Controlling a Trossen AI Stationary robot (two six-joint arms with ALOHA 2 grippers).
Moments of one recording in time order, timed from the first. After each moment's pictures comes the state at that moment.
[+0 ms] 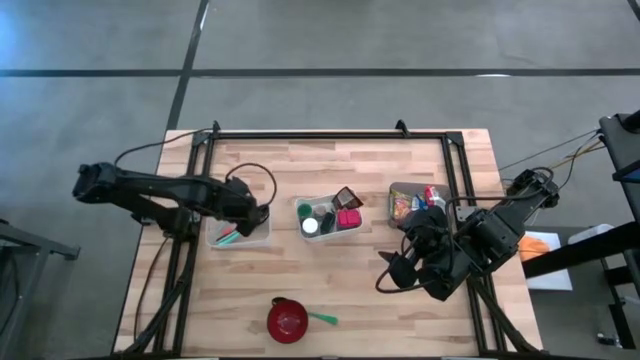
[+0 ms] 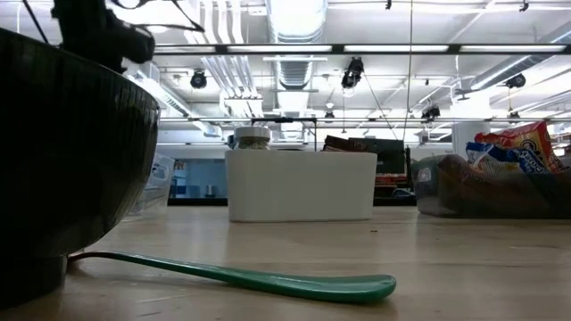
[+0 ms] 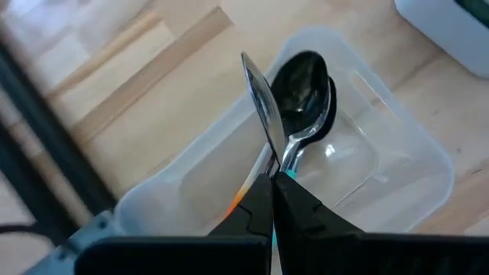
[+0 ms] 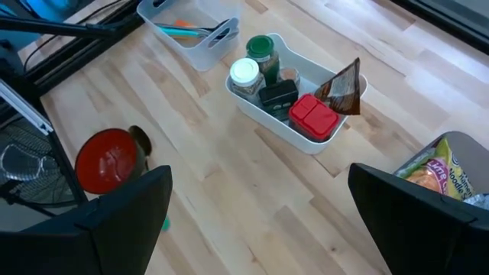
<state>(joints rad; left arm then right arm) -0.09 1.20 0.98 -1.28 -0.30 -1.01 0.66 1.58 1.88 -1.46 0.66 1.30</state>
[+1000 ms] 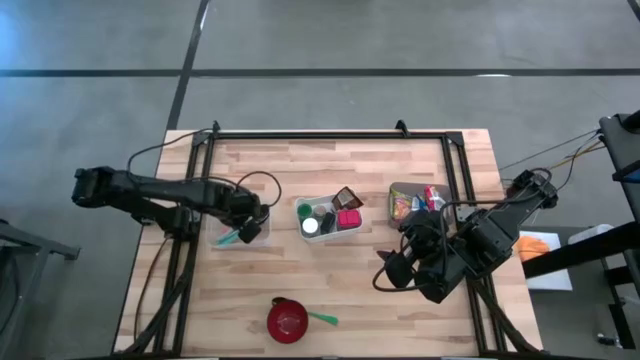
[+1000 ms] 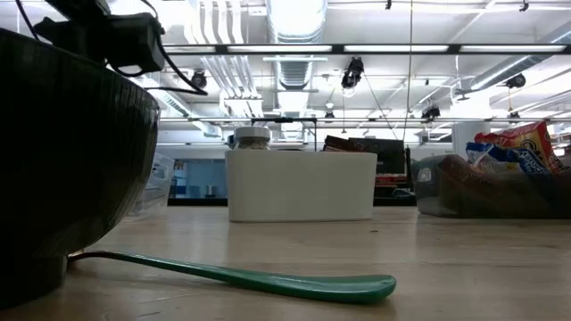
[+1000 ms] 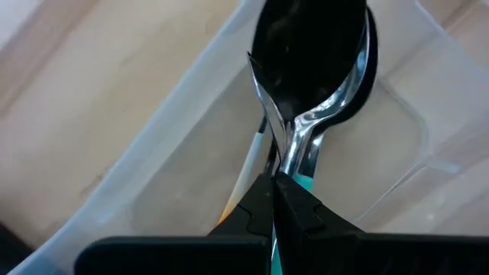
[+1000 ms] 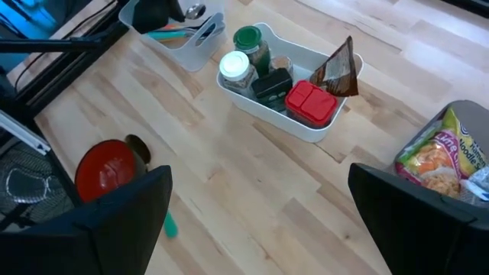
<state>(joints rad) 0.05 1.19 0.65 -0.90 -0.11 -0.76 0.66 1.59 1.83 -1.45 0.66 1.44</state>
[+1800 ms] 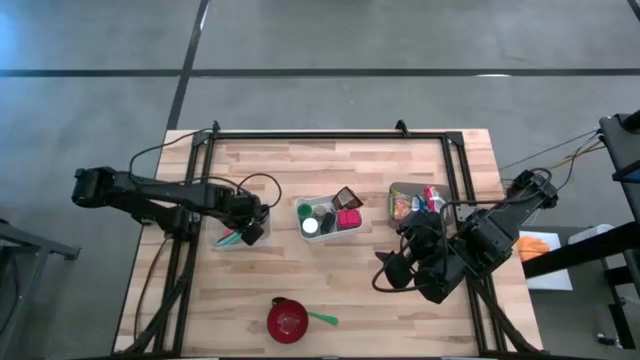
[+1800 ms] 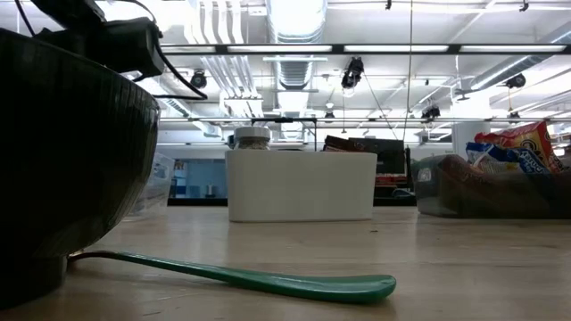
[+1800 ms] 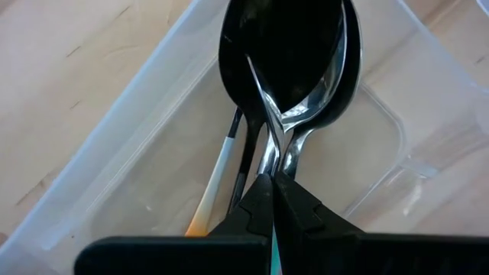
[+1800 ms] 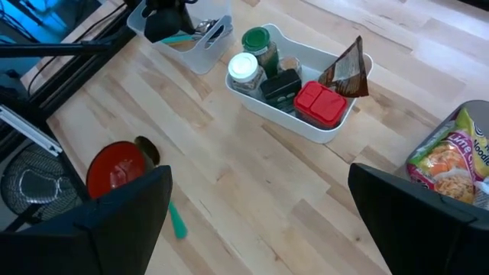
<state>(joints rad) 0.05 1.19 0.59 -0.78 -0.04 -0.80 0.66 1.59 1.83 -1.42 0.66 1.43</state>
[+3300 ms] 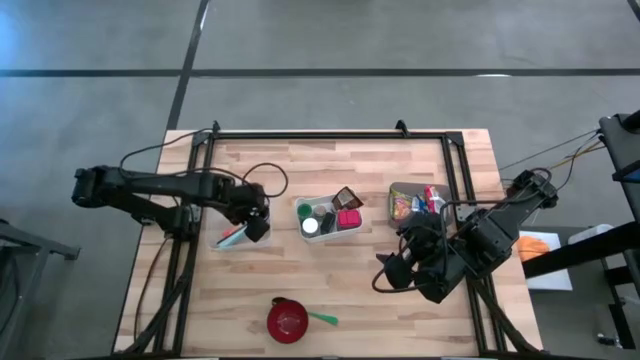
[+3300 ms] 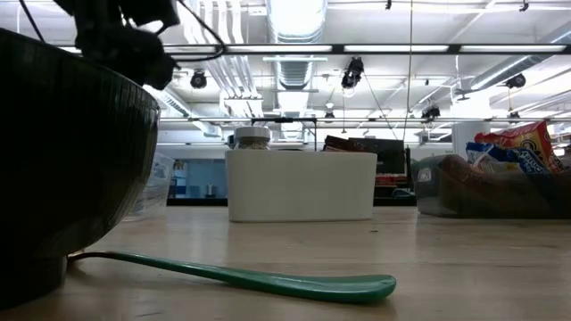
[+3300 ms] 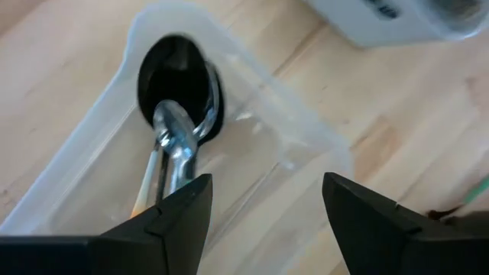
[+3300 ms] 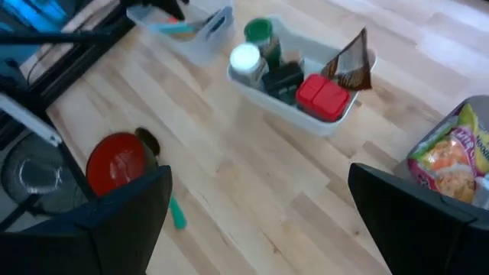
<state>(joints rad) 0.05 1.19 0.84 -0.93 0.06 -0.80 0.66 1.59 1.83 -1.42 0.62 1.41</state>
